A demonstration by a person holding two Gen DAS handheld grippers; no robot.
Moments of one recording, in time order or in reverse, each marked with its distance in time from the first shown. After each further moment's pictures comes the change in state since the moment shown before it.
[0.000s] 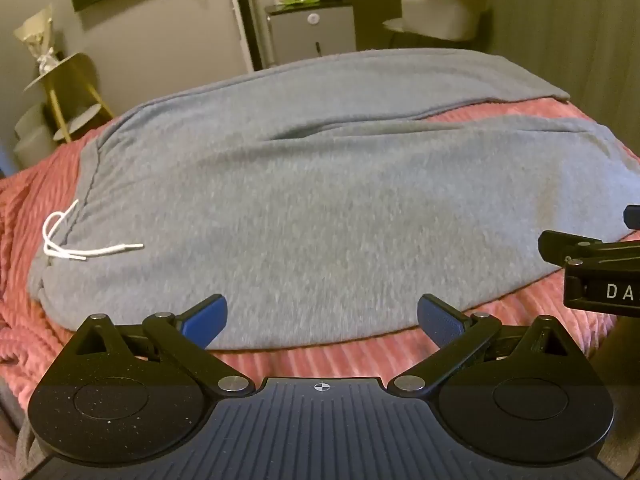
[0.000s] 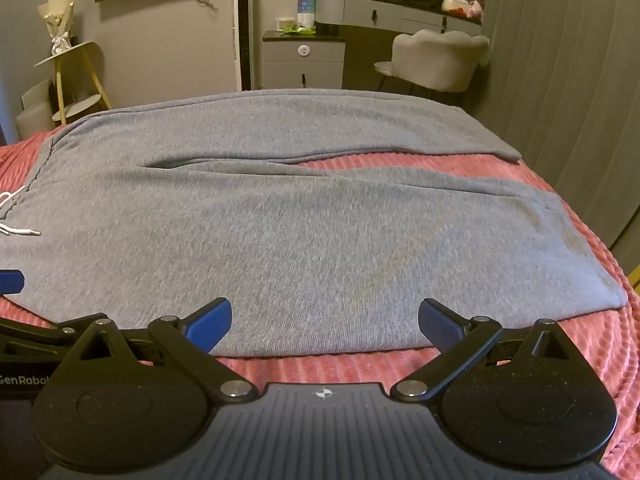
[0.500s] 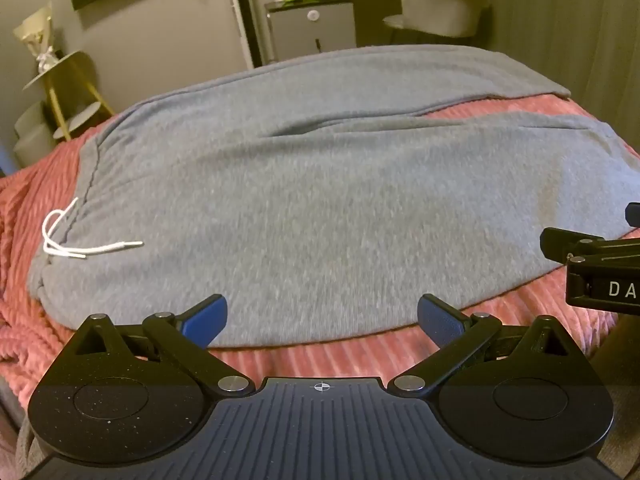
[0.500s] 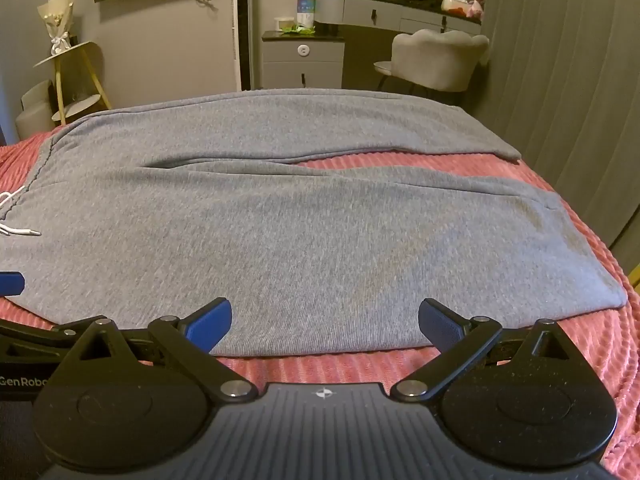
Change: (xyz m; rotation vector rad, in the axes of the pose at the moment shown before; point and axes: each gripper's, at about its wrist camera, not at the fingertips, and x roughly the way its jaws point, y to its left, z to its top) left arm 0.002 -0.003 -0.002 0.008 0.007 0.005; right arm 0.000 0.000 0.000 -0.002 0.001 -0.004
